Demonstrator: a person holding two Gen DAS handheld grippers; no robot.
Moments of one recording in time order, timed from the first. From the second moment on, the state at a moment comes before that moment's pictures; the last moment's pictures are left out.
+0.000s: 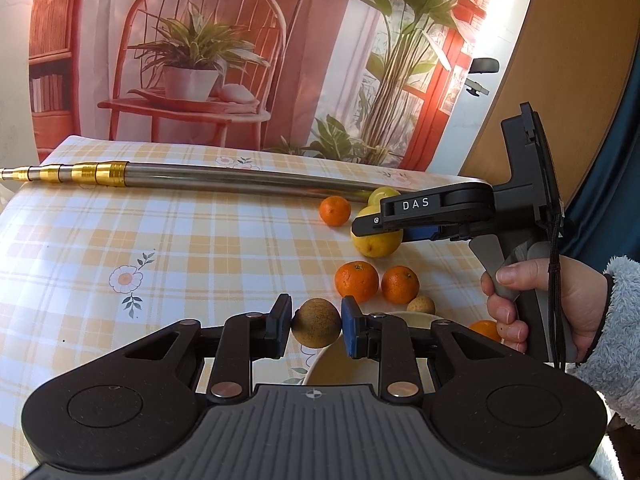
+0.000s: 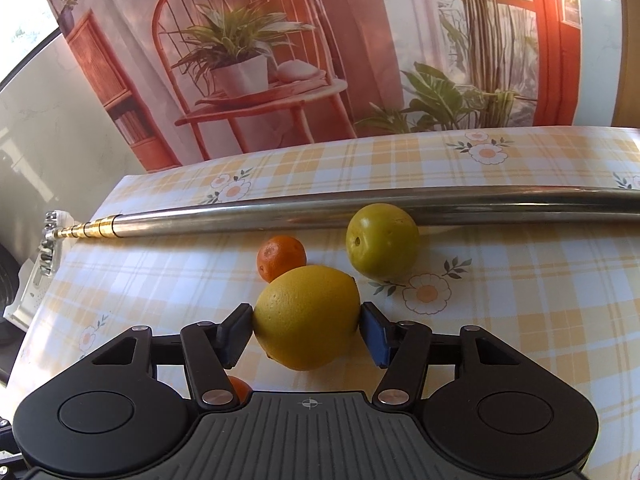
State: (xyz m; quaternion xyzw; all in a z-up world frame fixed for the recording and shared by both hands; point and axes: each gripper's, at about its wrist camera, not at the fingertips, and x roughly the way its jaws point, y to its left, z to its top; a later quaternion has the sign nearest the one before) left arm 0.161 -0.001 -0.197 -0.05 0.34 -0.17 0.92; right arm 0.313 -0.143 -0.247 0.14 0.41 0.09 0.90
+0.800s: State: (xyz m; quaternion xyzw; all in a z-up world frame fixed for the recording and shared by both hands) left arm 0.159 -0.032 -0.217 0.02 0.37 -0.22 0.90; right arm 0.196 -0.168 -0.216 0.19 0.37 0.11 0.90
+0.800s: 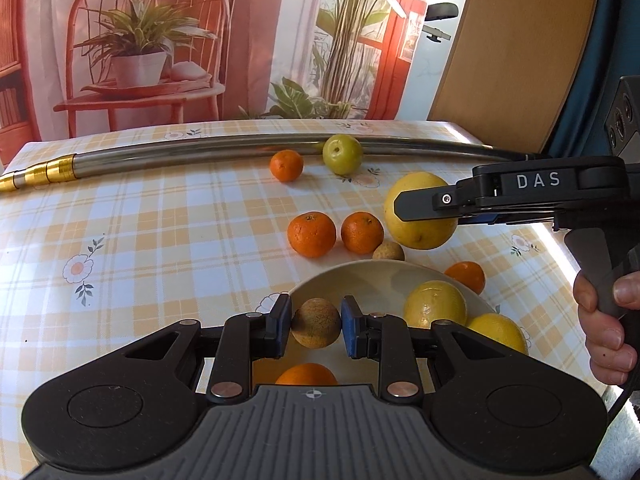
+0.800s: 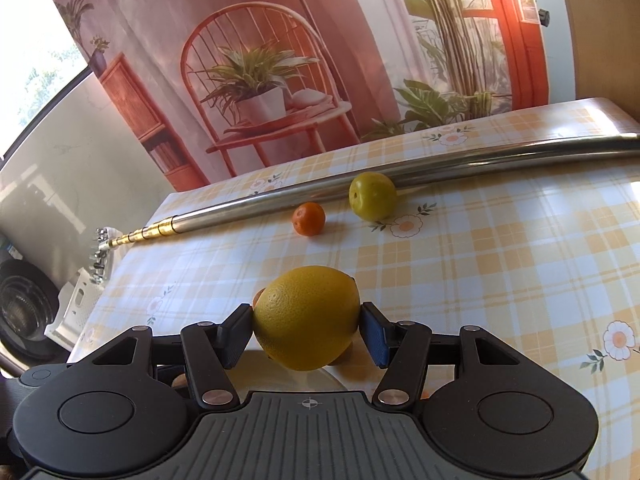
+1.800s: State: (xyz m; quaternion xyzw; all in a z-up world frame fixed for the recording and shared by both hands) left arm 0.149 -0.017 -0.219 -0.02 0.37 -0.20 0.91; right arm 0.197 -0.122 -0.218 0.14 0.40 0.16 0.89
